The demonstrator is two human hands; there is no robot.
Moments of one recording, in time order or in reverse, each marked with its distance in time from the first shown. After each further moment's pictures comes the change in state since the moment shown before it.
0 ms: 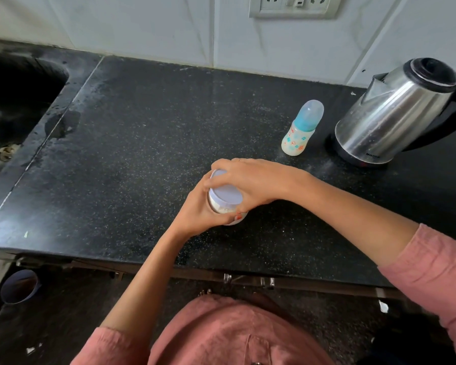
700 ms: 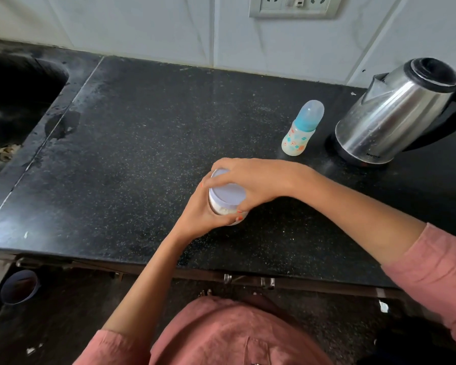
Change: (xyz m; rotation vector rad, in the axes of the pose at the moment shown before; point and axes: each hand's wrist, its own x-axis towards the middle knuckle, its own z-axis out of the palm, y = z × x) left_hand -0.003 0.004 0.005 -0.029 0.024 0.007; right_hand -0.004 0.000 -0.009 0.072 -0.089 0.010
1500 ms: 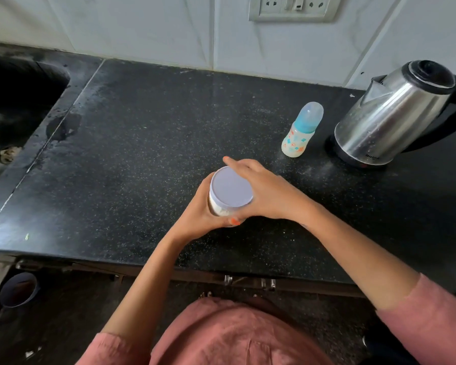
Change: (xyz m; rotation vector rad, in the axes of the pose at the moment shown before) left_hand -0.003 0.002 -0.006 -0.093 -0.097 0.023; right_hand -0.015 0.001 0.039 0.450 0.289 0.300
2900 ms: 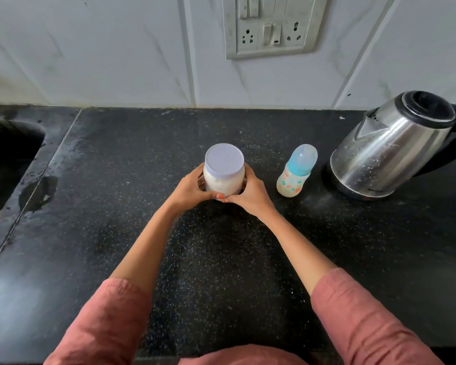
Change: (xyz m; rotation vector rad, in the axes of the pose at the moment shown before) left_hand 0.176 -0.016 -0.067 0.283 -0.080 -0.107; right_hand 0.140 0.077 -0.001 0.644 0.485 0.141
